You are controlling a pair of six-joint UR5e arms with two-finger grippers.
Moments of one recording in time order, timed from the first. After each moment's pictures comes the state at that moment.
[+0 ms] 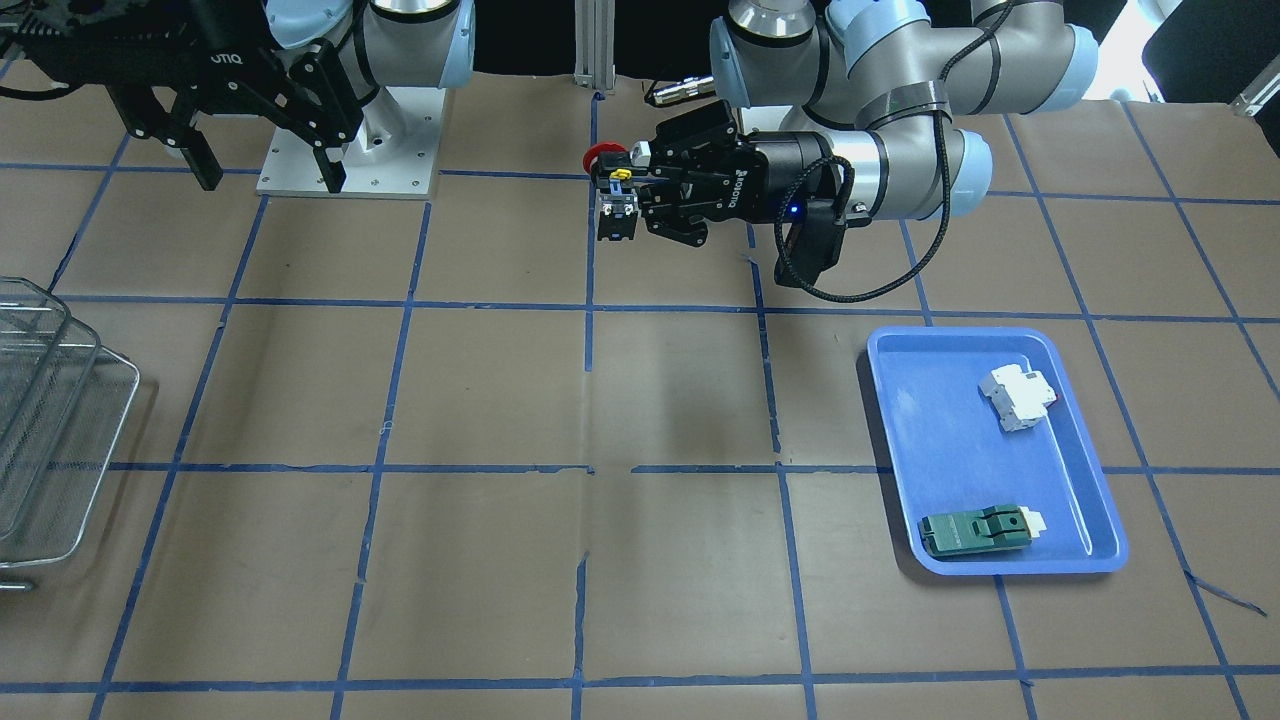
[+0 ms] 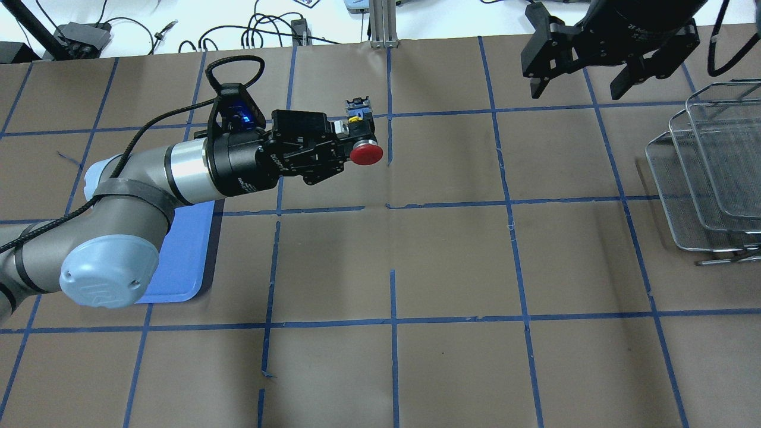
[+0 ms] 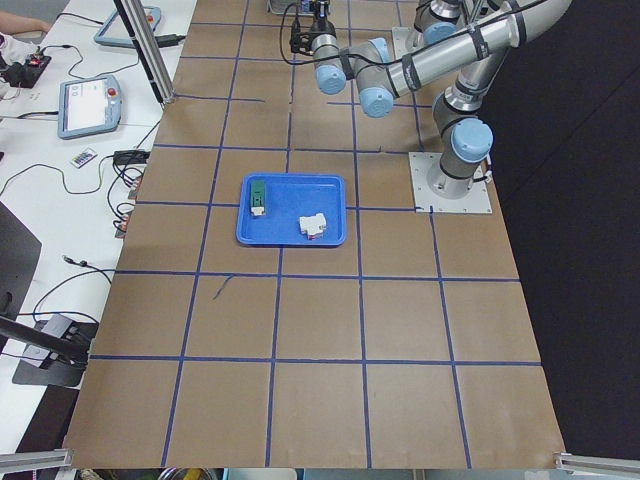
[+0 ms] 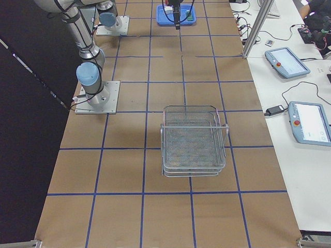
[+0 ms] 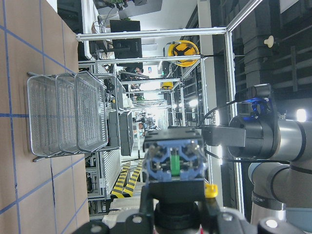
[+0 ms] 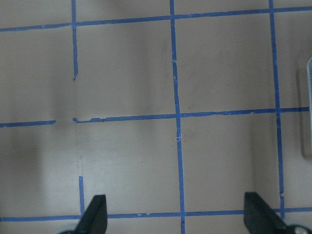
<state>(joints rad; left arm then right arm) -1.46 -1.52 -2.15 -1.35 -0.08 0.37 1.56 -1.64 1.48 -1.56 -1.49 0.05</state>
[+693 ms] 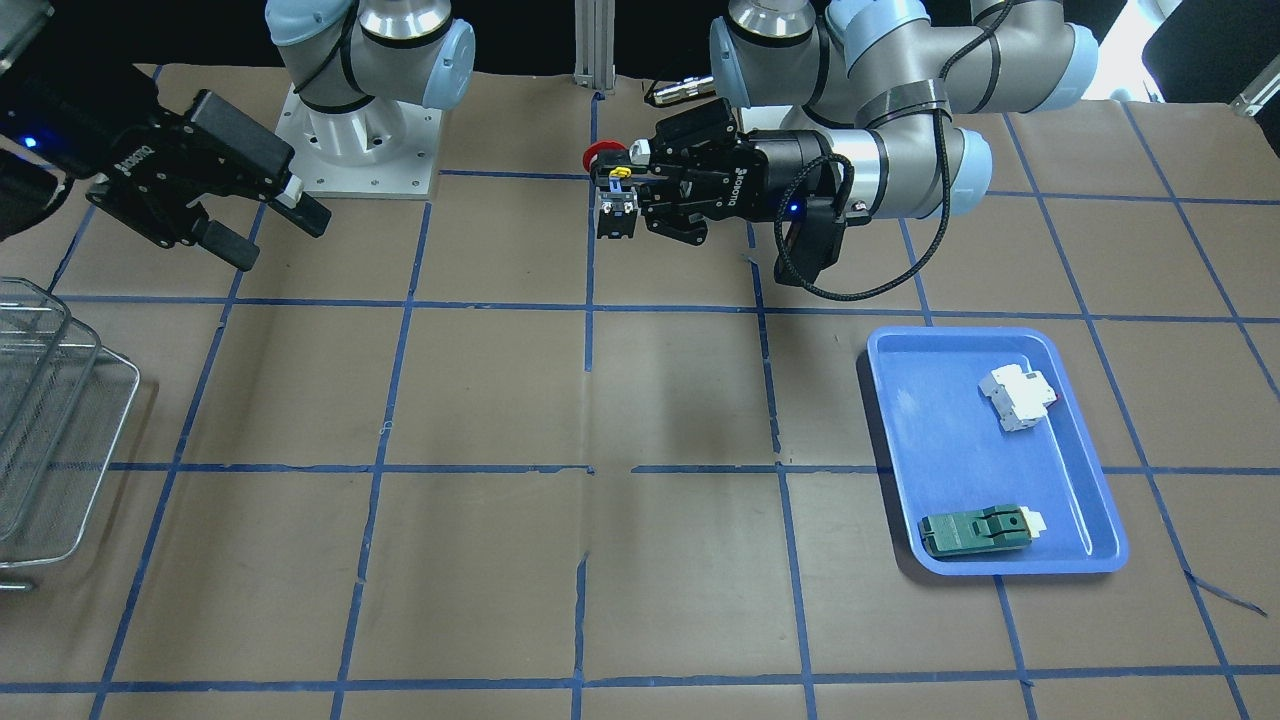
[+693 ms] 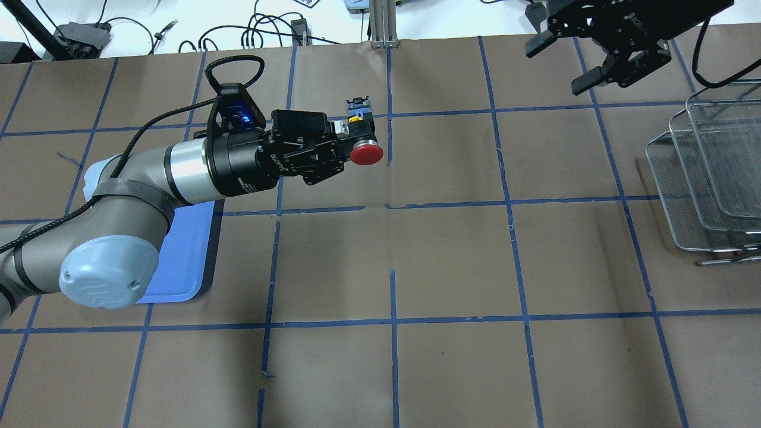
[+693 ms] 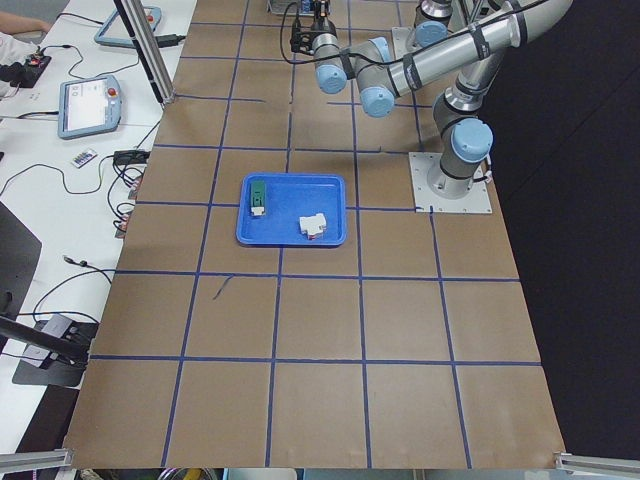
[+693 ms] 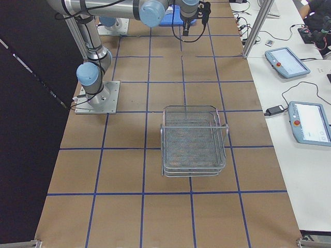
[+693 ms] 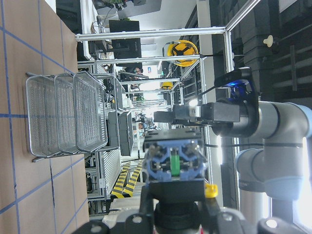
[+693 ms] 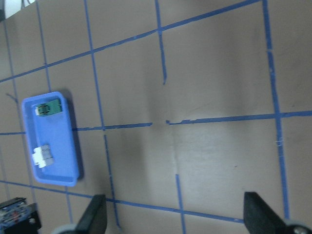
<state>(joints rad) -1.47 -1.52 -2.15 -1.35 -0.08 0.37 1.29 -1.54 1.49 -1.33 -0.82 -0.20</state>
